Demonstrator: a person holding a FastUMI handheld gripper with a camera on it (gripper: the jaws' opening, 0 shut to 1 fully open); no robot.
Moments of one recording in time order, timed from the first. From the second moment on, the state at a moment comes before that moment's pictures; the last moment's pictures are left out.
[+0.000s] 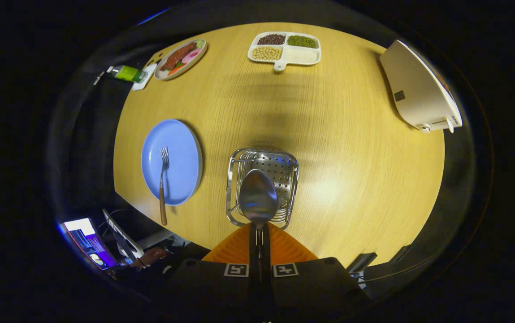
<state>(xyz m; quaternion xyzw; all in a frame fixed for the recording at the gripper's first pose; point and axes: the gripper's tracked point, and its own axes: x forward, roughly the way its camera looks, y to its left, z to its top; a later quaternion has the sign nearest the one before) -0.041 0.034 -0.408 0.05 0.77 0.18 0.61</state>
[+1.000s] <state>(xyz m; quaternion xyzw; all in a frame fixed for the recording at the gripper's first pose) 0.014 0.043 -0.409 0.02 0.73 0.17 0.66</state>
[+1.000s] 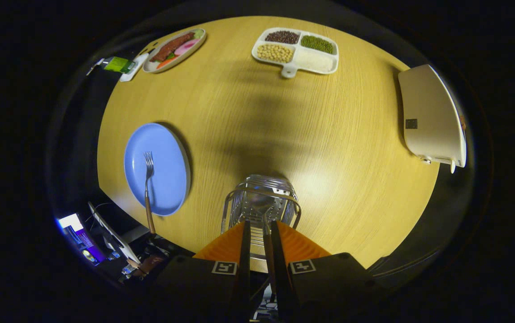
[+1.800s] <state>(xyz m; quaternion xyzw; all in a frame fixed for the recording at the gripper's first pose) -0.064 0.259 -0.383 0.10 0.66 0.25 0.70</state>
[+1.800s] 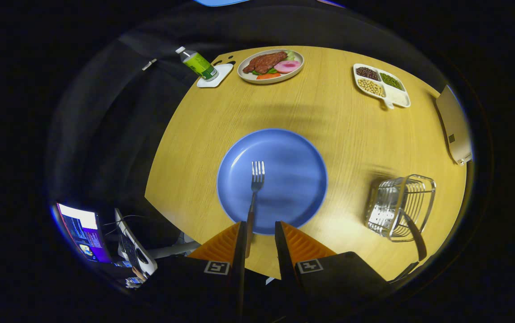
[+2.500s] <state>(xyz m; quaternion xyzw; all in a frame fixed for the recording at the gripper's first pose) -0.071 0.298 -0.469 0.04 0.69 0.16 0.70</state>
